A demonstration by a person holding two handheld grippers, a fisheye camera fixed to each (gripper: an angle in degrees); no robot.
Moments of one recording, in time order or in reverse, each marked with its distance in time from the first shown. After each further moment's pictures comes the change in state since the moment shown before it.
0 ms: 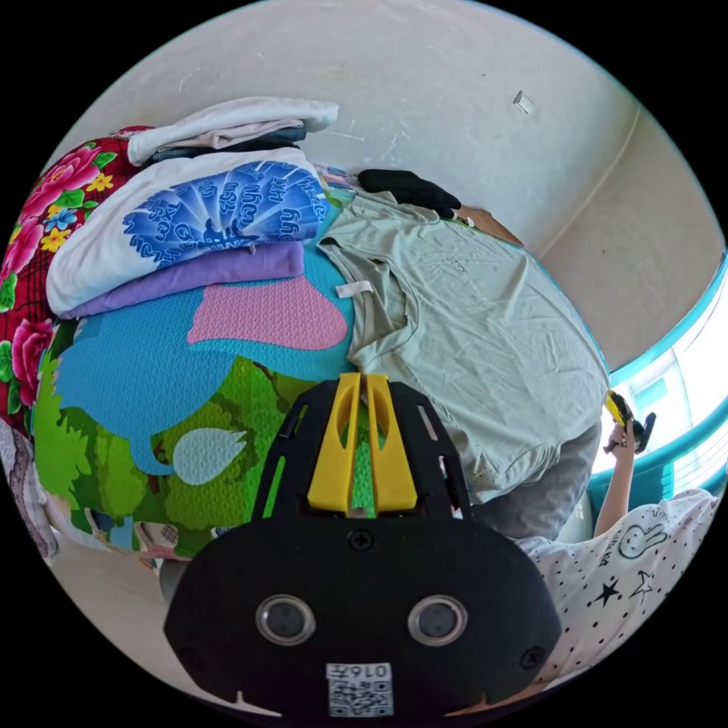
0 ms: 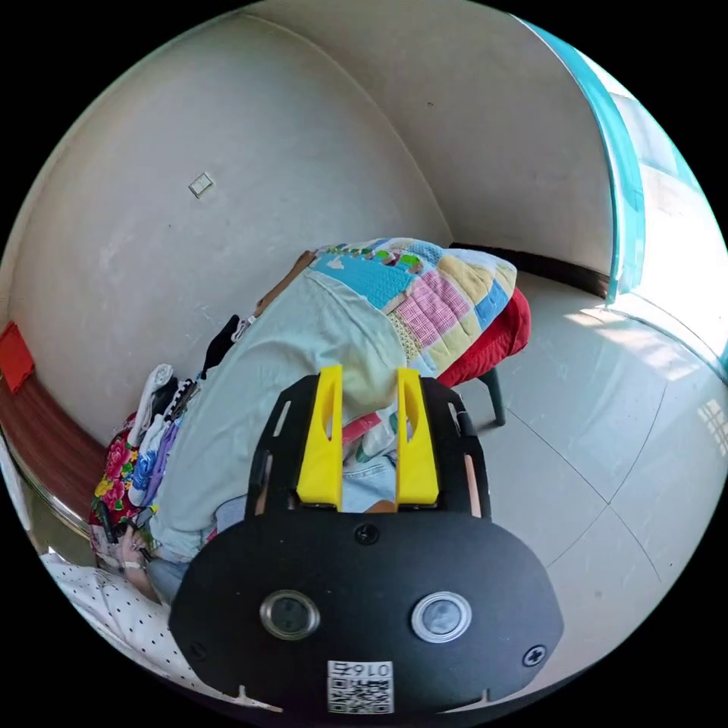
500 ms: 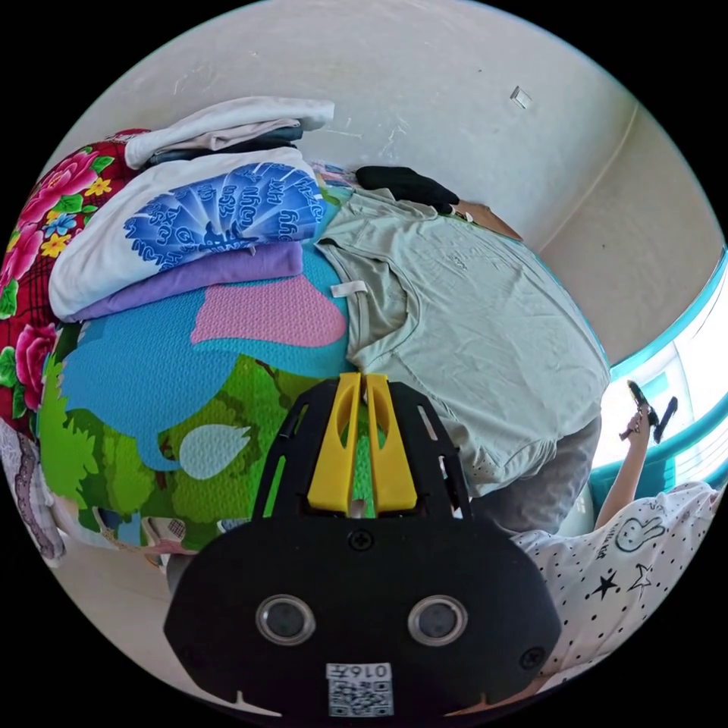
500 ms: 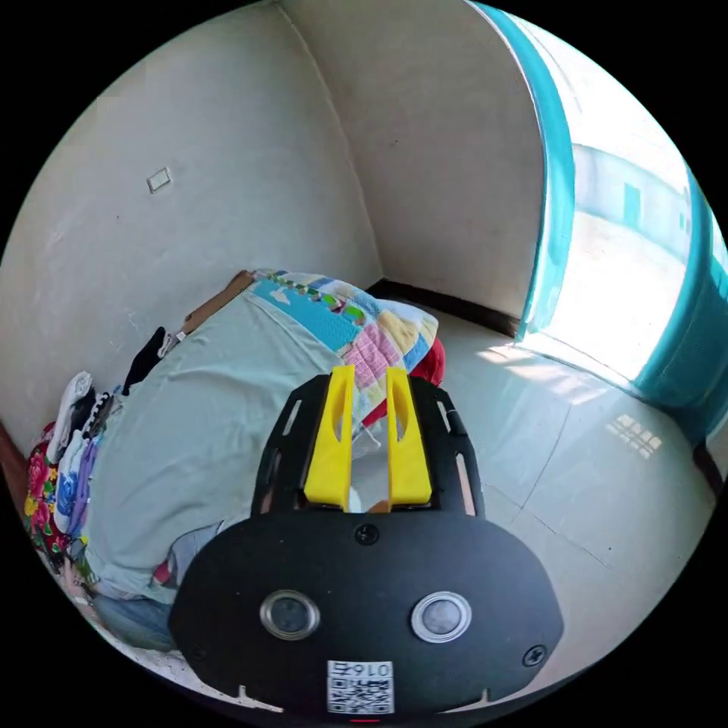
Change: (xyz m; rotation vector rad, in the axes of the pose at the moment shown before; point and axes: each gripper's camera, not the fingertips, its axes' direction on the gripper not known) left arm -0.028 -0.067 -0.024 -0.023 -0.013 0.018; right arm -0.080 0.015 0.053 0.181 0.496 -0.133
